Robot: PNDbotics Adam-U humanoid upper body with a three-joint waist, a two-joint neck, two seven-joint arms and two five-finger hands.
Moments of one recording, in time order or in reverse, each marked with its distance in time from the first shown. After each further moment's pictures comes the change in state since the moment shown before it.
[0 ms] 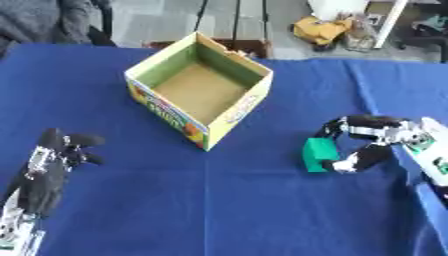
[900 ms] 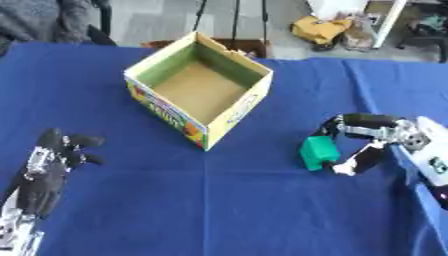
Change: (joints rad) left arm 0.000 0.000 0.000 0.000 0.000 0.000 0.000; right arm 0.010 0.004 0.003 -0.025 0.046 -0.089 -0.089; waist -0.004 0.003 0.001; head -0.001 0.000
